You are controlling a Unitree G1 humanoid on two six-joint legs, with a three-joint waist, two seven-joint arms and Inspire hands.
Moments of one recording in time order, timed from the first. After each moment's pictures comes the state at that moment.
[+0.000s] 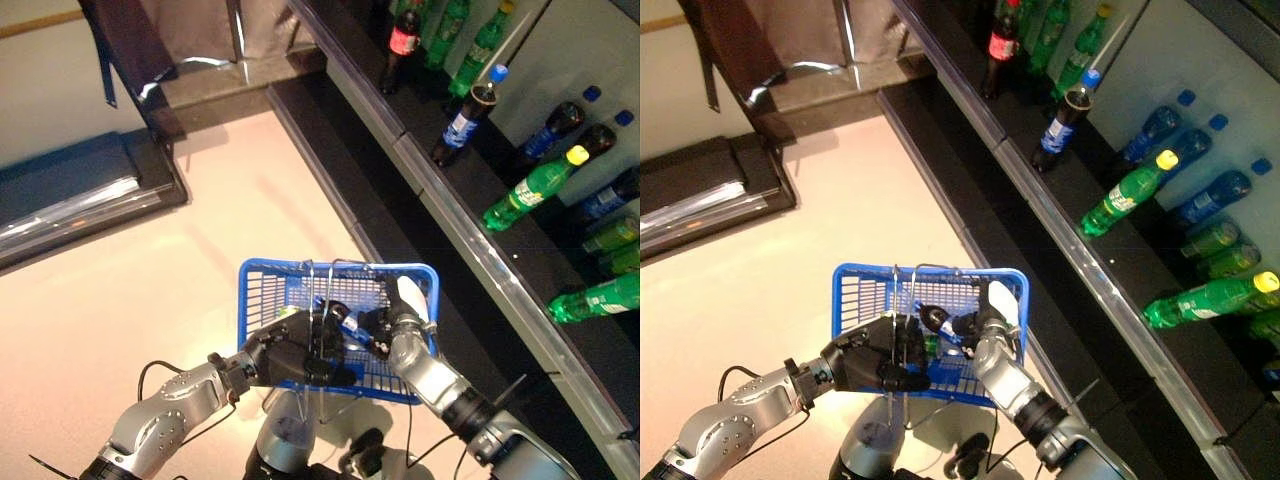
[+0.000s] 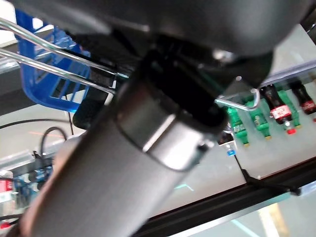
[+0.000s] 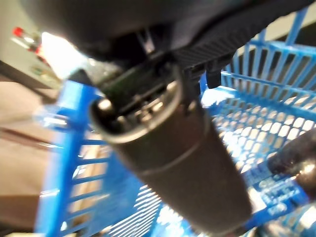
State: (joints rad) left arm 0.08 0.67 -0.23 -0.24 -1.01 0.37 -0.44; right arm -0.32 -0.32 0.64 0.12 -0.04 0.58 -0.47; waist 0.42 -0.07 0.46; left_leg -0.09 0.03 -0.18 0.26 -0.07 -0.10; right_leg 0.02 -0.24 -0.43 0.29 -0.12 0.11
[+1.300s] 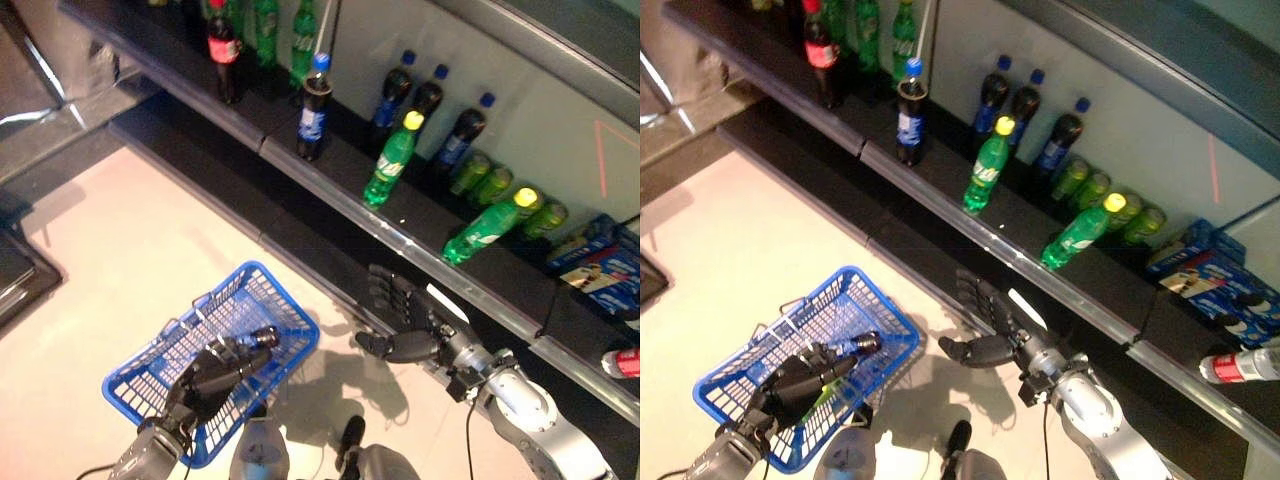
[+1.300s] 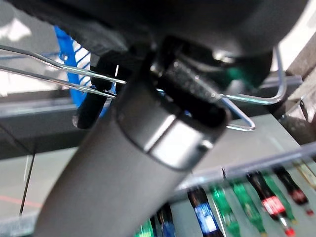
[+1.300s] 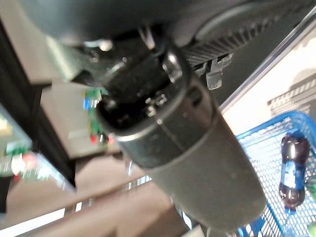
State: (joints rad) left arm 0.41 0.49 -0.03 0.03 -1.01 0.12 -0.13; right arm 0.23 -0.60 0.22 -0.37 0.39 0.19 0.09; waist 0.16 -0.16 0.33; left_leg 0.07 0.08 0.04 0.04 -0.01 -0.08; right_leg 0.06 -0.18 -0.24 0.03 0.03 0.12
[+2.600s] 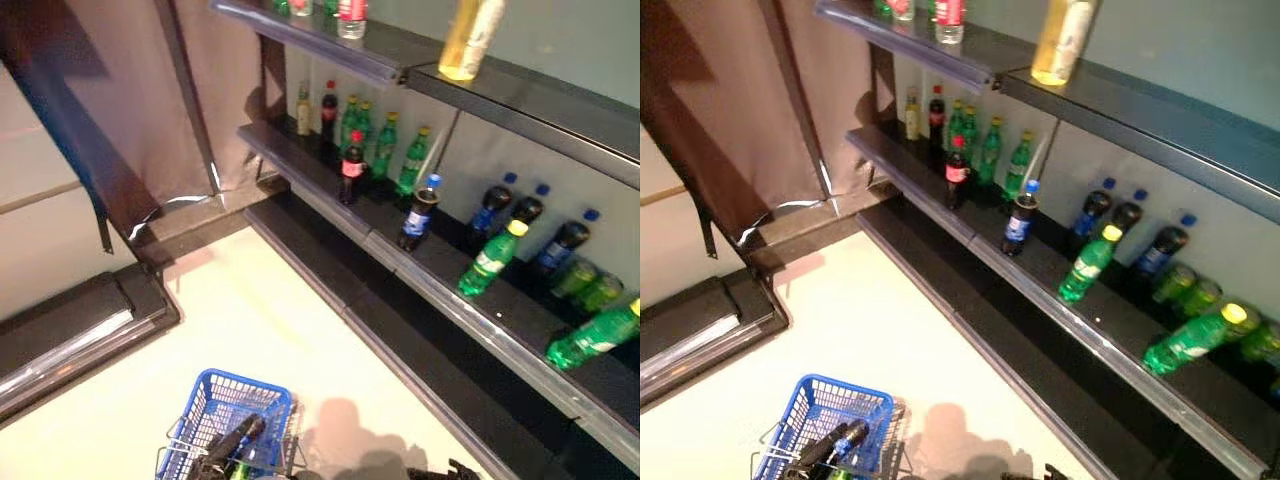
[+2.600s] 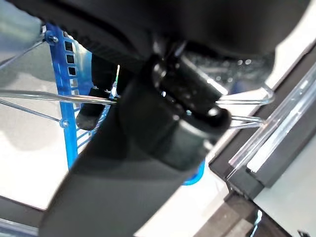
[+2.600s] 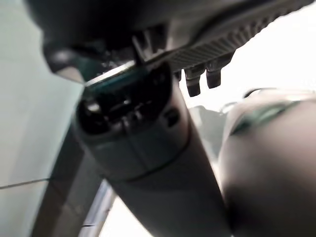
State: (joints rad) left arm 0.04 0.17 0.06 1.12 -0.91 -0.12 0.06; right arm 0.10 -0.17 0.12 1.09 0.28 -0.03 -0.21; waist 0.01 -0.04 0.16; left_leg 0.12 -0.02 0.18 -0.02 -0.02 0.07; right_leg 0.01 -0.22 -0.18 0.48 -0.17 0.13
